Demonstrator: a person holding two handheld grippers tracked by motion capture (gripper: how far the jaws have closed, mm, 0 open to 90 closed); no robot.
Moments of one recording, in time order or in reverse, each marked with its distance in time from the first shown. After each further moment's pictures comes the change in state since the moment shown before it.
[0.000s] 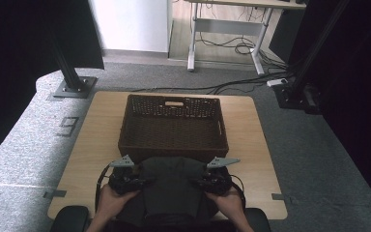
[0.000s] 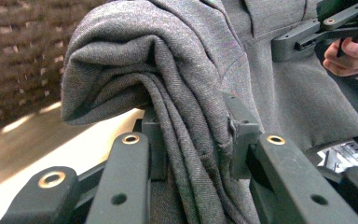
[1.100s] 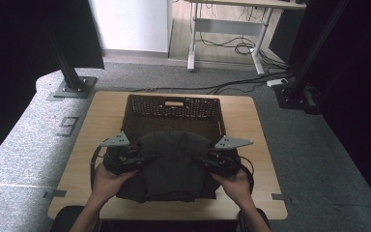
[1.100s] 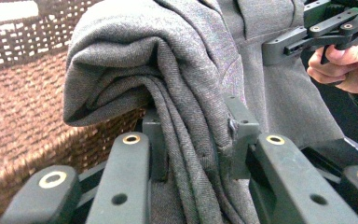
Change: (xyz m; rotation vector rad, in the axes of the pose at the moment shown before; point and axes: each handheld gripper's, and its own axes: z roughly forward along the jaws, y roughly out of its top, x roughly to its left) left arm -0.021 0.076 -0.041 -0.117 0.005 0.120; right arm 0.011 0.068 -0.049 -0.146 -0.046 -0.119
